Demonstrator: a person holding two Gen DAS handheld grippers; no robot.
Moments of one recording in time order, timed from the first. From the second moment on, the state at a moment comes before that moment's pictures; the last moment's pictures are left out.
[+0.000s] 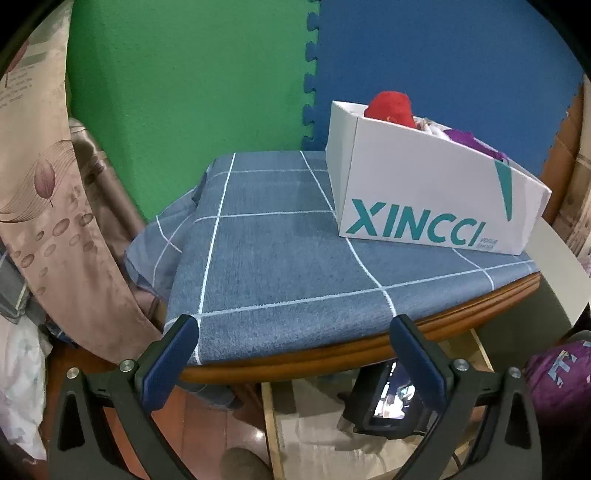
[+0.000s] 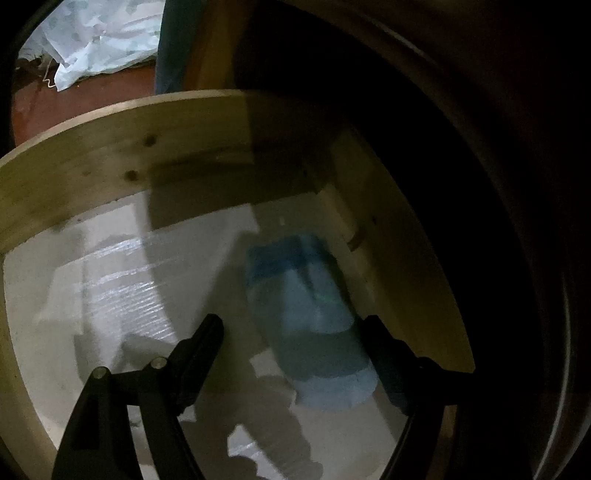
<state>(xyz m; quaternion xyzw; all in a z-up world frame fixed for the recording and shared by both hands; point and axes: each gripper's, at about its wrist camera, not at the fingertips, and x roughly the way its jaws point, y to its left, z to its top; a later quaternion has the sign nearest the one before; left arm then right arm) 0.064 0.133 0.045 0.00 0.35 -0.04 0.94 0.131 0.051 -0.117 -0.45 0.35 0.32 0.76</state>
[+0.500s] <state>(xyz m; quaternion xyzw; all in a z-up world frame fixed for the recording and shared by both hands) 0.066 0.128 0.039 0.03 0.36 -0.01 0.93 0.118 0.018 -0.091 -0.44 0.44 0.35 0.71</state>
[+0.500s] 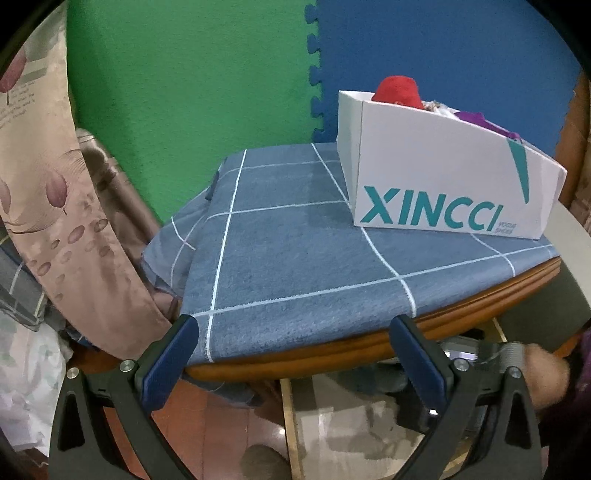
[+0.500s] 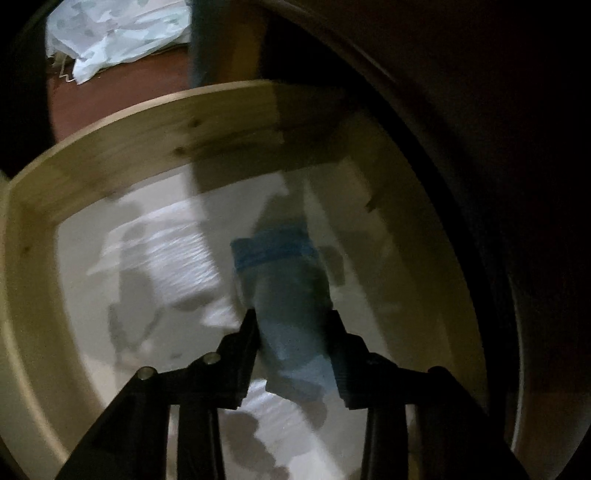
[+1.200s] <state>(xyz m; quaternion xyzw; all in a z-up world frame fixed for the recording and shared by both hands) 0.076 0.130 0.030 0.04 0.38 0.02 0.92 0.073 -0.055 0.027 -0.21 0.52 0.38 0.74</state>
